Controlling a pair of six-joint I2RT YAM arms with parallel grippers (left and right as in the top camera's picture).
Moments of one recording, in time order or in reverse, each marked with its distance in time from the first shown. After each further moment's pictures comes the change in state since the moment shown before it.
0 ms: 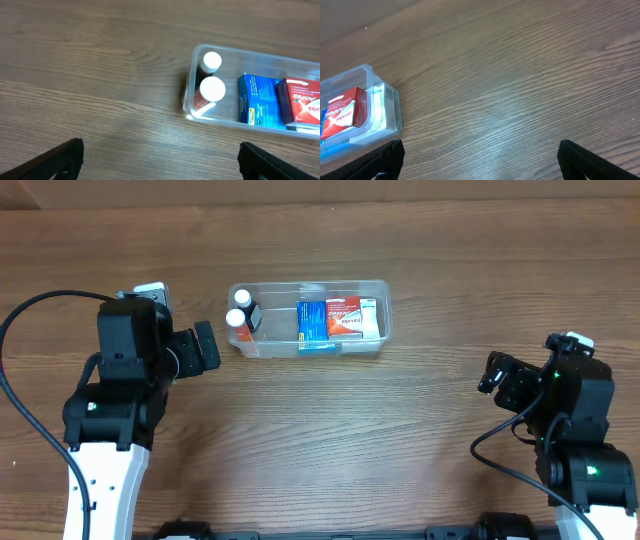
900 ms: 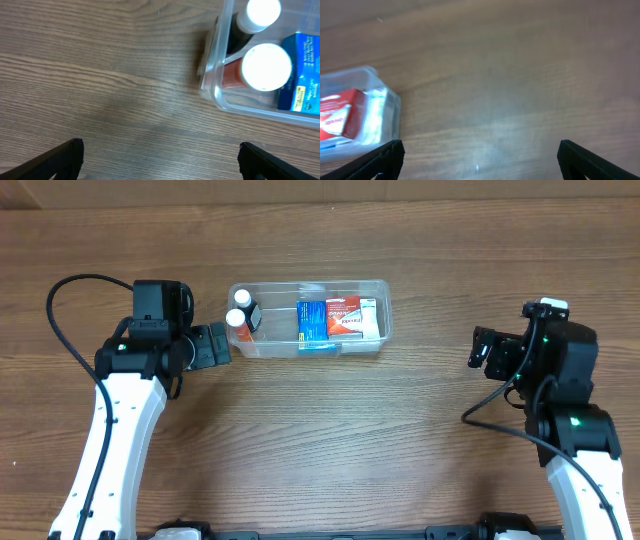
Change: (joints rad) left arm 0.000 0.266 0.000 -0.001 0.000 -0.001; right arm 0.000 0.187 -0.011 0.274 -0.082 -0.198
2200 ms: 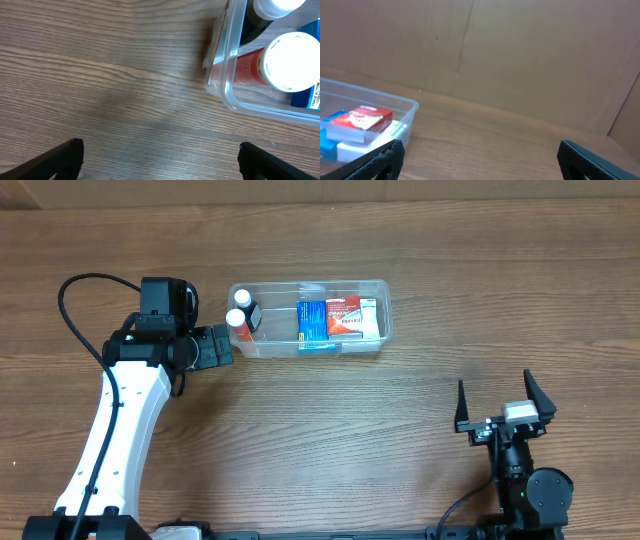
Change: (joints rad) left arm 0.000 0.058 -0.001 0.000 0.000 0.000; right arm 0.128 -0.990 -0.729 0.434 0.005 -0.329
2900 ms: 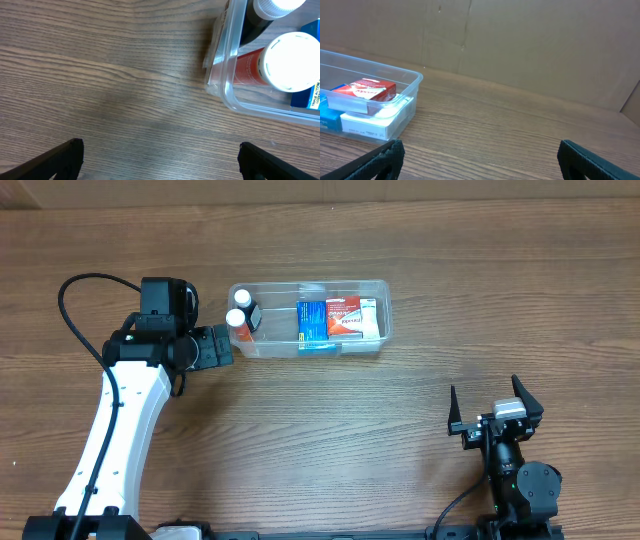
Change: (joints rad) left arm 0.000 0.000 0.000 0.000 0.000 0.000; right arm 0.001 0.000 -0.063 -0.033 -0.001 0.014
